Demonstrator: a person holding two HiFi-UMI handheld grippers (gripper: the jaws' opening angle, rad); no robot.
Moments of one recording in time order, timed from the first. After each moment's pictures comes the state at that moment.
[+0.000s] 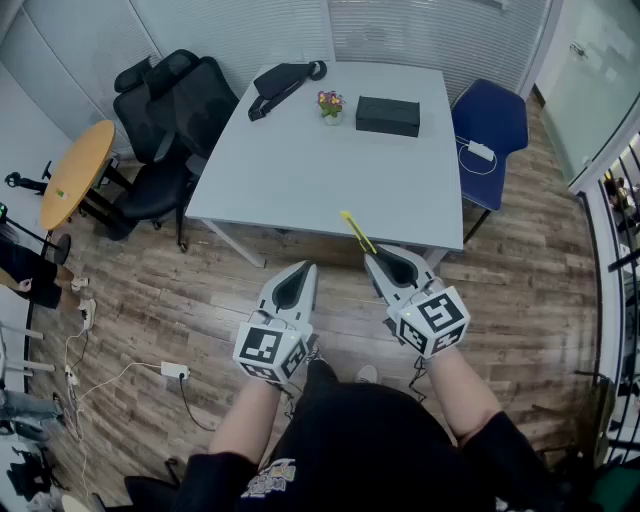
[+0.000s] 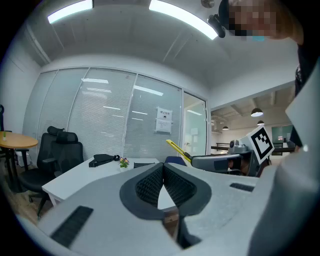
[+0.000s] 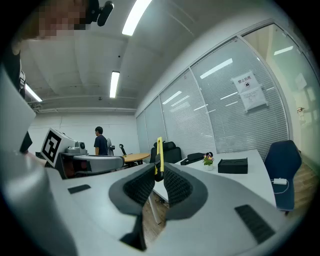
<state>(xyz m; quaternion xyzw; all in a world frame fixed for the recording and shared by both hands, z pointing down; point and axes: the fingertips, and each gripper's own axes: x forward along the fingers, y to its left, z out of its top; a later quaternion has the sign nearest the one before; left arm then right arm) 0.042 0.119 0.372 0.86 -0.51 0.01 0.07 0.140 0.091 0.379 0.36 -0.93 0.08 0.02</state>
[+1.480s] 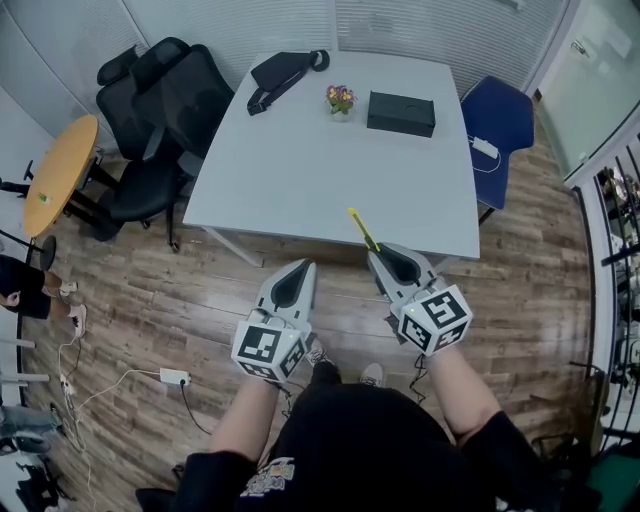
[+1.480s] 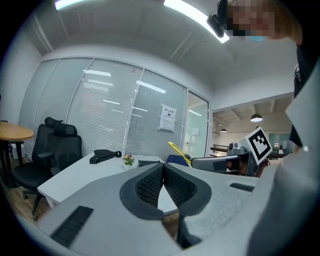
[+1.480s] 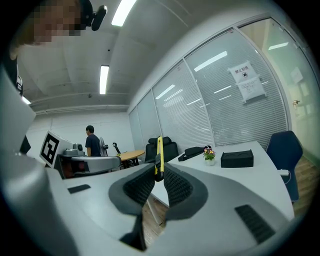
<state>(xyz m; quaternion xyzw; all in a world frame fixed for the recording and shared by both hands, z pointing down) -0.033 0.052 0.390 0.86 -0.49 0.01 0.10 0.073 0.025 0.400 0.39 -0.91 0.12 0.04</state>
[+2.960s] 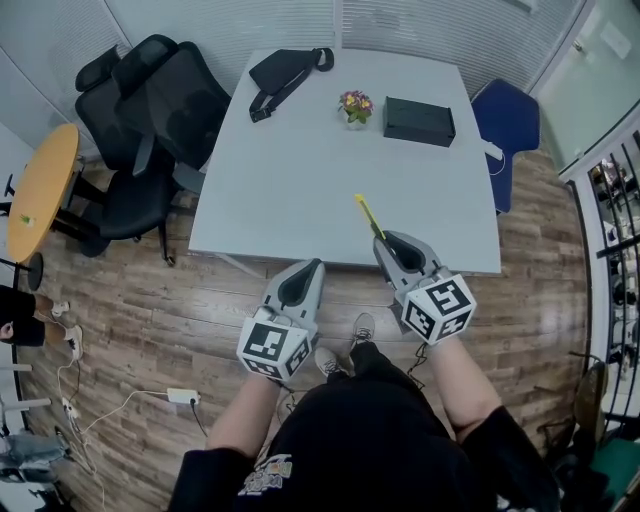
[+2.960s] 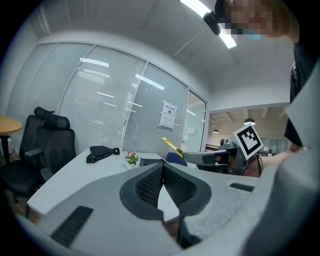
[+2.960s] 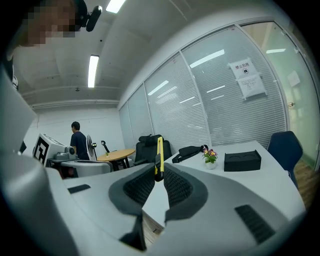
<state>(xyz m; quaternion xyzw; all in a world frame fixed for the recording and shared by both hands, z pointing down) -0.111 -0.043 0.413 0.89 -0.44 0.01 0.12 -0.006 -0.084 0.413 0.44 -0.89 0.13 0.05</state>
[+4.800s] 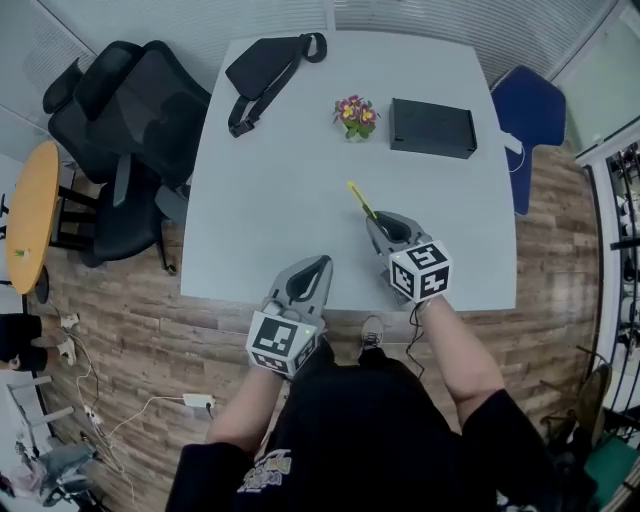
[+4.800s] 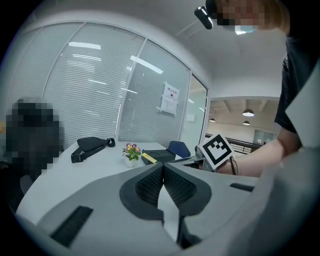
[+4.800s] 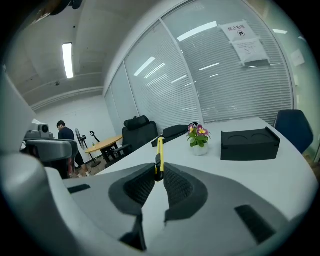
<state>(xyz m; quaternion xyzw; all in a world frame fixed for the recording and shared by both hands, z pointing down) -0.078 -0.215 0.470 0.90 -0.40 0.08 0.15 0.010 -0.299 0.543 0.44 -0.86 0.22 0.14</state>
